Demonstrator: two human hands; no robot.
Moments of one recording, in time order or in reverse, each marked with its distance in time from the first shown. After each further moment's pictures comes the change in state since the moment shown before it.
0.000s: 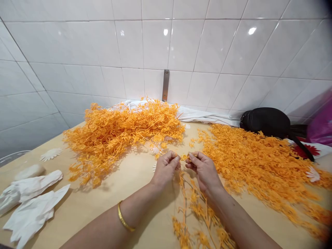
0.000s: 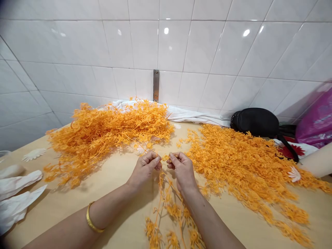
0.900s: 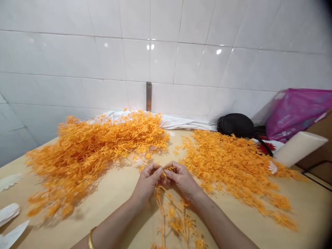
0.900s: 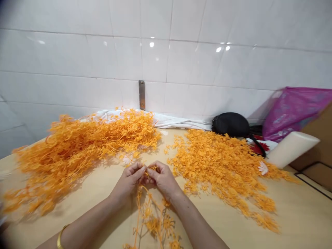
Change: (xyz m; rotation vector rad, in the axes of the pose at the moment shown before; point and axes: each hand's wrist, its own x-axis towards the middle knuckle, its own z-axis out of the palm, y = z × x) left_hand -0.003 0.005 -0.005 -0.121 -0.105 -0.208; right_hand -0.002 -0.001 -0.002 -0.080 -0.352 0.080
